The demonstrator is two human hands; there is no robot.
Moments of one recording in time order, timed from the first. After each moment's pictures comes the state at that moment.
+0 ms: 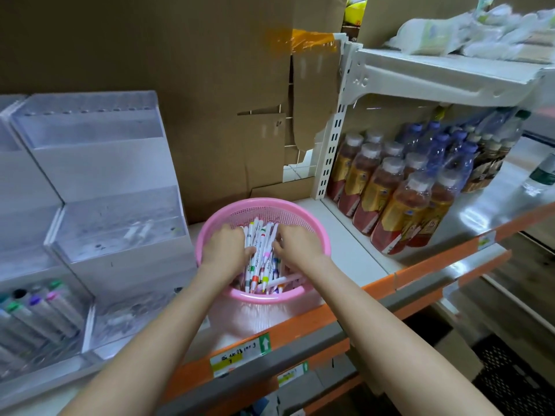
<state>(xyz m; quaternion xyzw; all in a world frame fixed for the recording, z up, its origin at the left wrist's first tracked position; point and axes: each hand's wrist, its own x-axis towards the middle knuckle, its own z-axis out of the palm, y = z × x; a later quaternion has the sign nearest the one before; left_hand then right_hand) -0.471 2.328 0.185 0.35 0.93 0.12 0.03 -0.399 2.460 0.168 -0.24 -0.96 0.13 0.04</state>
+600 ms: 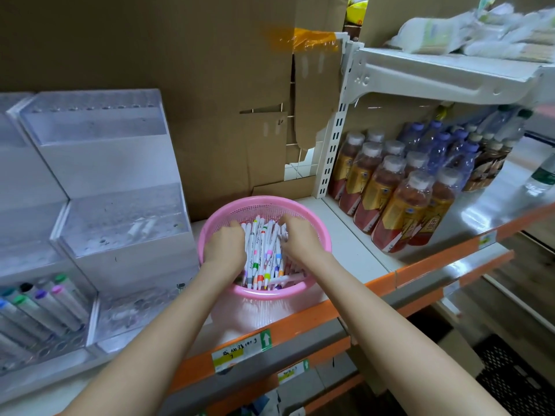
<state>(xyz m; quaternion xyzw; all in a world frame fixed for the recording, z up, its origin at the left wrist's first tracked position) -0.465 2.326 0.185 0.30 0.94 0.14 0.02 -0.398 2.463 0.168 -0.26 -0.93 0.23 0.09</state>
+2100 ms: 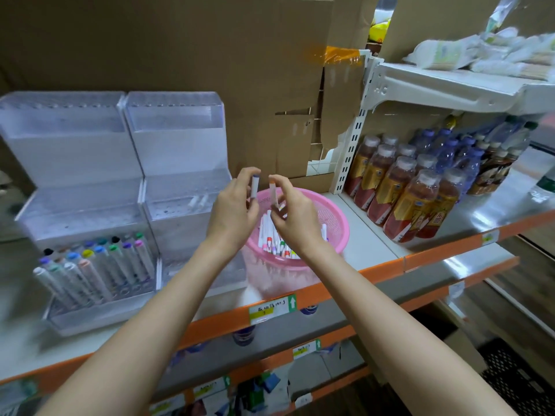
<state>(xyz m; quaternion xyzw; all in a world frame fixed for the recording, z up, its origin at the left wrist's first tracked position) -0.455 2.248 0.235 0.39 0.79 0.44 -0.18 -0.383 2.364 0.220 -0.12 -0.89 0.27 0.34</state>
